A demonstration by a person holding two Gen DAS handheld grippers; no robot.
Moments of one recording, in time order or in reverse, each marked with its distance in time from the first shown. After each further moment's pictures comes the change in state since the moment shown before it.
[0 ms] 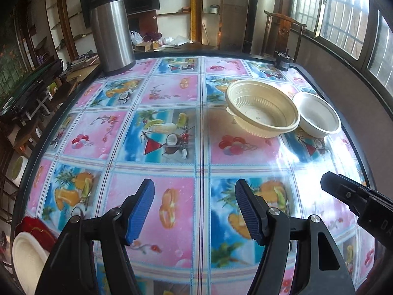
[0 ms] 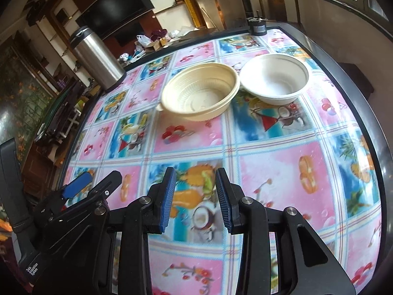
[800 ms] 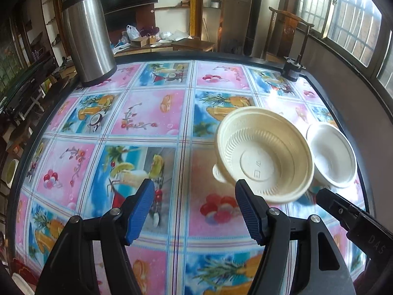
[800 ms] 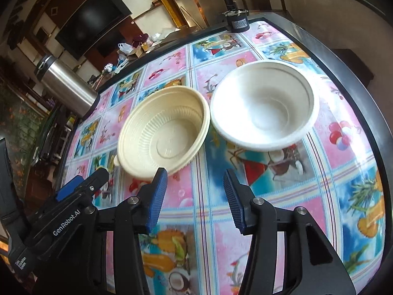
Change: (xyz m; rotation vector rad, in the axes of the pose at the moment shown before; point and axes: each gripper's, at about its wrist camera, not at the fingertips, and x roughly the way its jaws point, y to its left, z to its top) left arm 0.066 -0.023 0.079 -0.029 0.047 -0.012; right arm 0.060 -0.049 0.075 0.138 0.016 0.001
